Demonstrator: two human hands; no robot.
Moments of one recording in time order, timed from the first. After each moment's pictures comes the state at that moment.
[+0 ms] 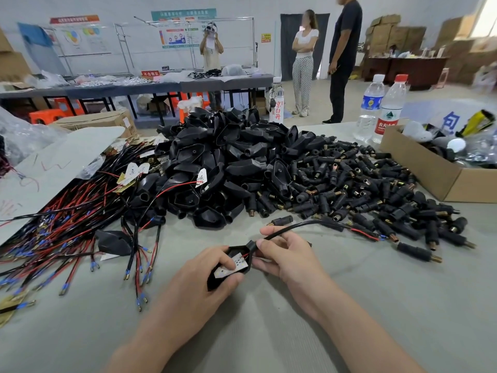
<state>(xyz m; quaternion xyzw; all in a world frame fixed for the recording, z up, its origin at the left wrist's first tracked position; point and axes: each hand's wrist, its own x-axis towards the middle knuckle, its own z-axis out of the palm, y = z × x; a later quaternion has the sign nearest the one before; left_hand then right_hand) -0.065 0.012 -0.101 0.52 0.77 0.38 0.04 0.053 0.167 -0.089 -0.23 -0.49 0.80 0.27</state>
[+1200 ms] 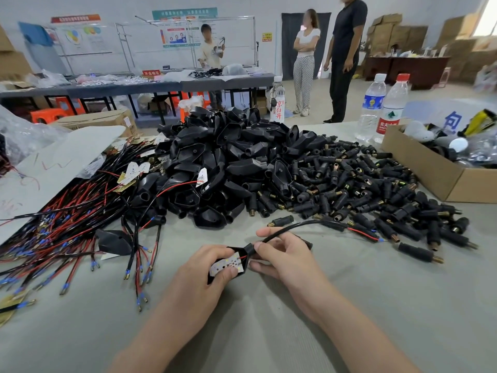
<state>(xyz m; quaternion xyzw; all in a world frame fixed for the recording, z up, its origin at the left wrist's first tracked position) -0.058 0.017 -0.093 0.48 0.78 0.40 0.05 0.054 0.163 -0.087 -0.24 -0.54 0.77 0.25</state>
